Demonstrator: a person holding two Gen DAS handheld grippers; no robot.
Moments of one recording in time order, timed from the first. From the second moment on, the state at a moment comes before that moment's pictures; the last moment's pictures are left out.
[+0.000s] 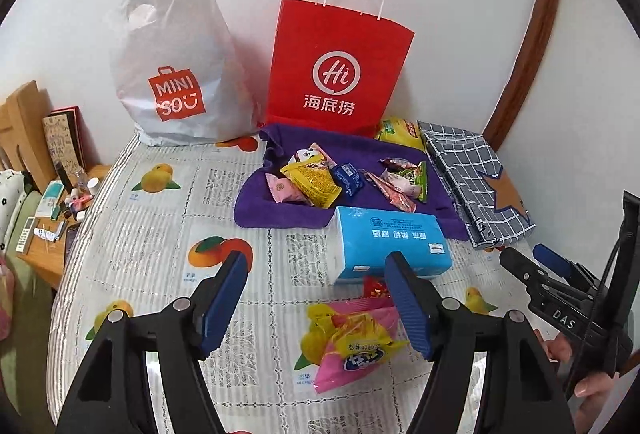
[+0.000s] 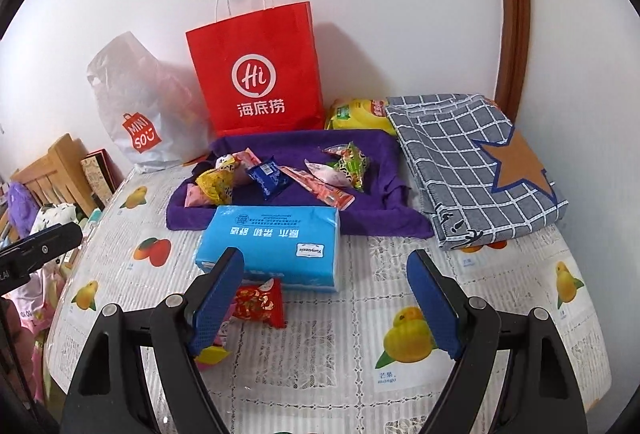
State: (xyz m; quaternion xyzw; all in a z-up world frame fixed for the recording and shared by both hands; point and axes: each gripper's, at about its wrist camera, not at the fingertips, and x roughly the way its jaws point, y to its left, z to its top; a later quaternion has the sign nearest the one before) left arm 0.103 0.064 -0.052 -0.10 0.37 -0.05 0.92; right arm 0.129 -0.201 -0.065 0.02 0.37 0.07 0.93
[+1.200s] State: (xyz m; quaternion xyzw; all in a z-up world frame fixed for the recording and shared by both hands) left arm 0.139 -0.017 -0.171 -0.07 0.51 -0.15 0.84; right arm 0.146 -0.217 -0.140 0.00 0.43 0.08 0.90
